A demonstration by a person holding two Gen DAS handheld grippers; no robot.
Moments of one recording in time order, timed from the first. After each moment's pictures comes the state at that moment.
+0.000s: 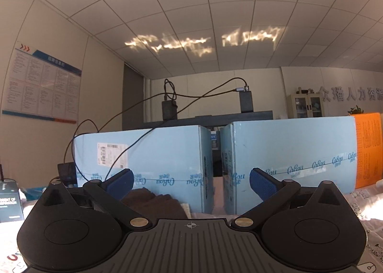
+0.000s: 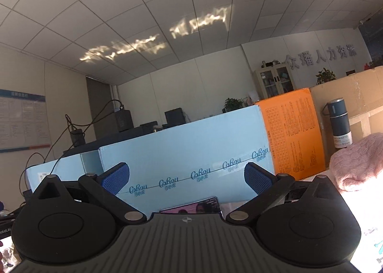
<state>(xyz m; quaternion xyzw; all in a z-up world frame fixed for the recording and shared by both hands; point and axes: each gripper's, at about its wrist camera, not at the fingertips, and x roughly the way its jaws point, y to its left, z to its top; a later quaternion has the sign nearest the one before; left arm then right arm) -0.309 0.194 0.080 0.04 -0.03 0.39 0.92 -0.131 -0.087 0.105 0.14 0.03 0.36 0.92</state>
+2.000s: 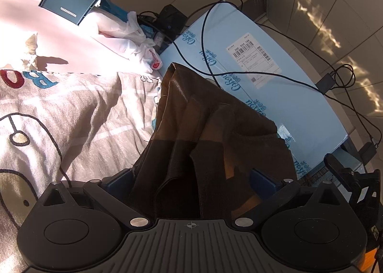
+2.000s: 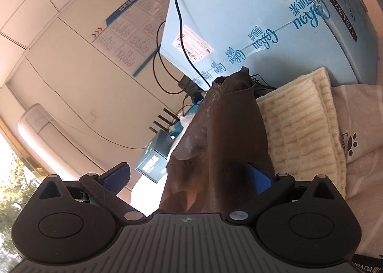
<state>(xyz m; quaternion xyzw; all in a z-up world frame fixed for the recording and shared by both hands) -0.380 0.392 -0.033 -0.43 0.00 0.39 0.81 -0.082 0.312 0.033 0.16 0.40 0.72 0.54</state>
